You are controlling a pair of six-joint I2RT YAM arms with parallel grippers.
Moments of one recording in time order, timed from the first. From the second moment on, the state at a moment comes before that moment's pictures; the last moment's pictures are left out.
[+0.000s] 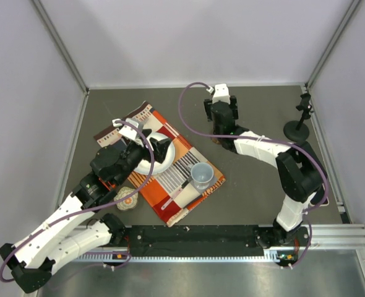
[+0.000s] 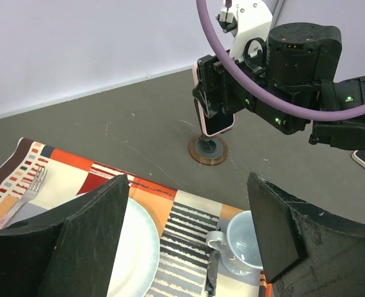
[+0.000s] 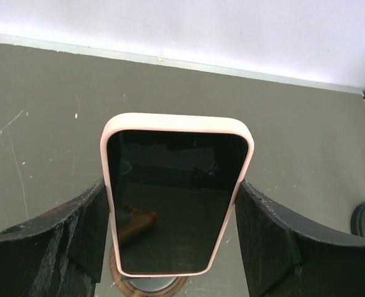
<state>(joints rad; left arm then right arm) -0.76 0.71 0.82 -0.08 -0.20 -0.13 0.63 1.76 1.17 0.35 0.69 -0.06</state>
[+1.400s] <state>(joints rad) -0.76 0.71 0.82 -0.08 -0.17 -0.13 0.62 1.78 1.13 0.44 0.70 -0.03</state>
